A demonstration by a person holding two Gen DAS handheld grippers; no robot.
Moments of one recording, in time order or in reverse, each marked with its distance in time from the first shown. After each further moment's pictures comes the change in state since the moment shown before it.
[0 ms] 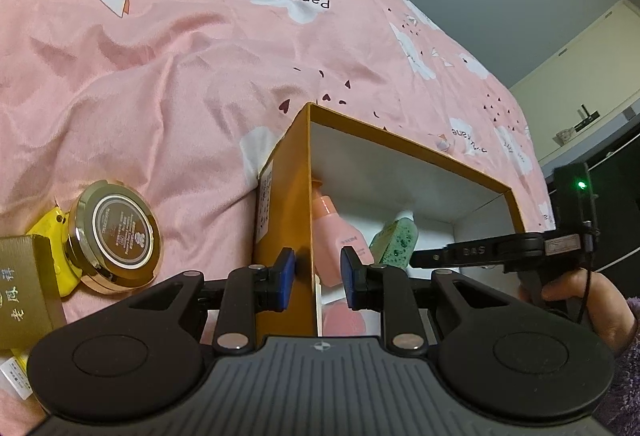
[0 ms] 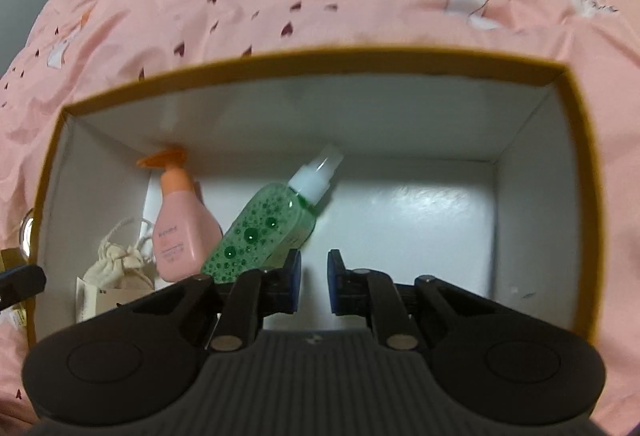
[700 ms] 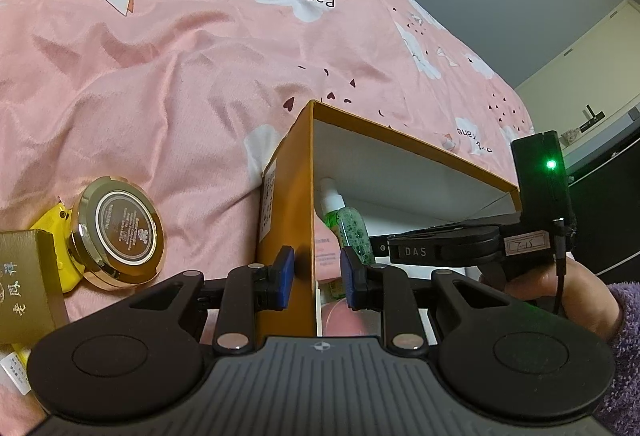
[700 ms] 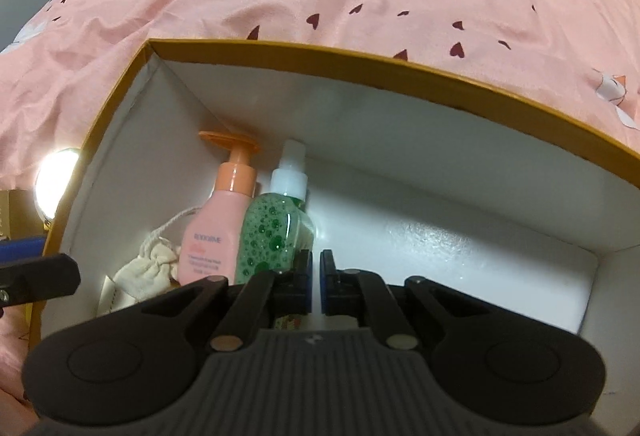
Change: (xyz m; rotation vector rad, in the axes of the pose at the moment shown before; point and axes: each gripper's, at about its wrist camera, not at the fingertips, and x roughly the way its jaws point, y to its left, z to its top) left arm 0.000 0.001 -0.002 -0.008 -0.001 0.013; right arm 0.030 0.072 0.013 -0.274 0.006 0.049
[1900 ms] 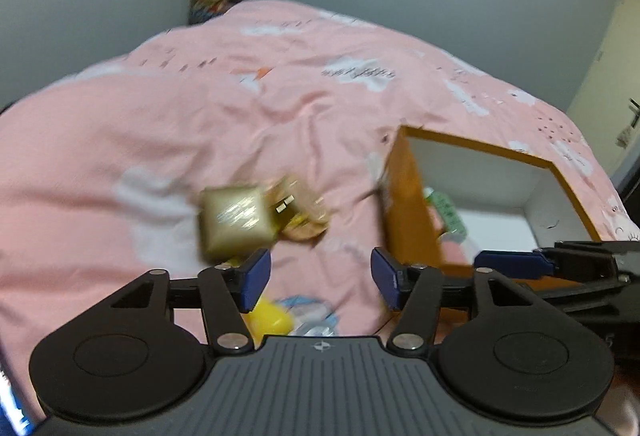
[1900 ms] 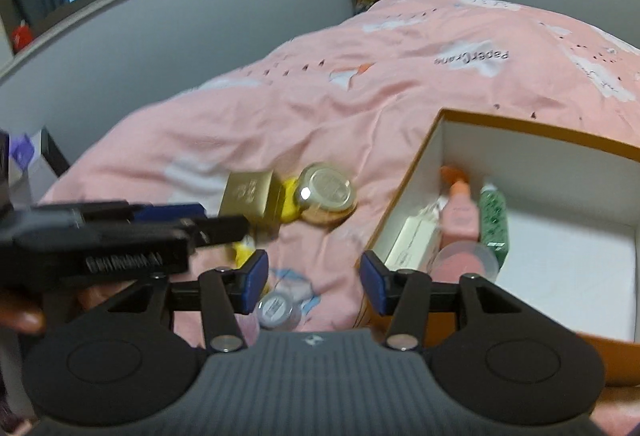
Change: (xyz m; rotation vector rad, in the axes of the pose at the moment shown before) left arm -0.140 0.028 -0.108 0.139 -0.269 0.286; right arm -0.125 0.163 -0.167 -0.148 -0.460 0.171
